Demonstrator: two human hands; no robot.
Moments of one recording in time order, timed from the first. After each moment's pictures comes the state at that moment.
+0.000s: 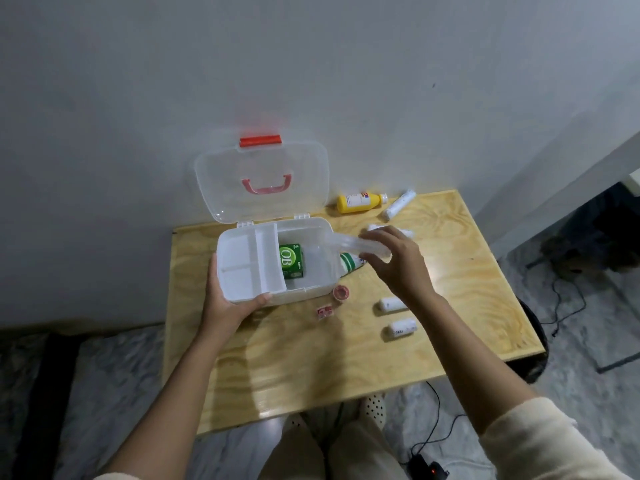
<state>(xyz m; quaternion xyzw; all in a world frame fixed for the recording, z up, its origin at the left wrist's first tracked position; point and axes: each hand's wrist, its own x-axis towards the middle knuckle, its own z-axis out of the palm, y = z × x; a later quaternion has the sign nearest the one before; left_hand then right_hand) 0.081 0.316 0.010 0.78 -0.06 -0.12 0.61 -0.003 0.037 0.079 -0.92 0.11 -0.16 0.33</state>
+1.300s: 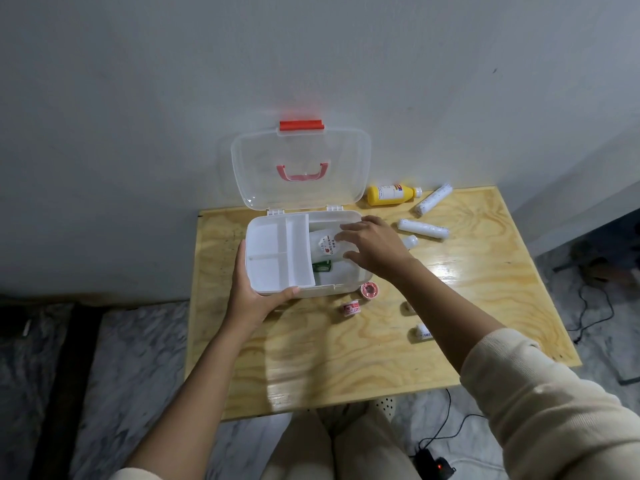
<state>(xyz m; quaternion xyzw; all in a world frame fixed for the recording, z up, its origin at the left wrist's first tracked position) 0.083 0.322 0.004 0.77 -0.05 -0.15 0.62 0.078 0.075 0.055 -0.99 -0.06 0.05 0.07</state>
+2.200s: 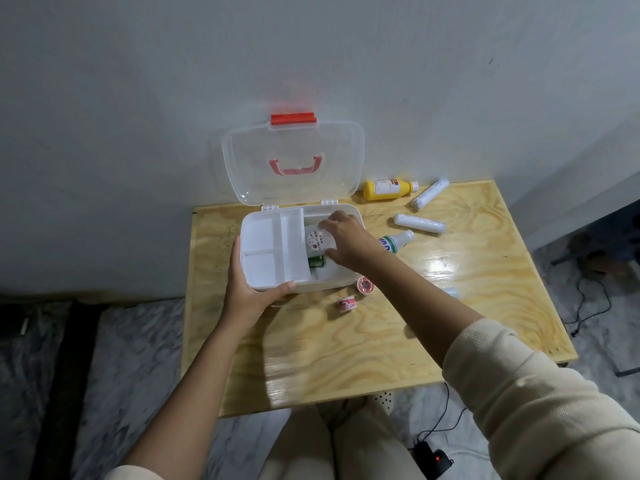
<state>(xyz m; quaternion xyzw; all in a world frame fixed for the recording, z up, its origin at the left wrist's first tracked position) 0.085 0.318 0.001 0.77 -0.06 -0.13 0.63 0.089 0.105 0.059 -0.97 0.04 0.13 0.21</state>
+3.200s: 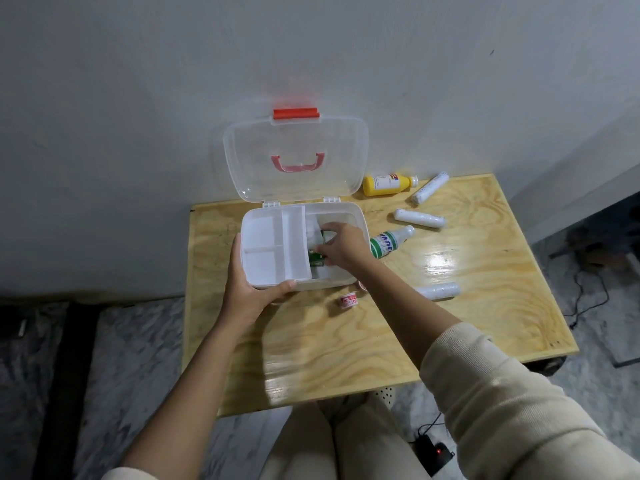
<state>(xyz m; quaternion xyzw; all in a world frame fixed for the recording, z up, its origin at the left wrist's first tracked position) 0.085 0.322 0.004 0.77 -0.06 -0.15 0.62 0.089 0.127 0.046 -0.85 0.26 0.14 0.44</state>
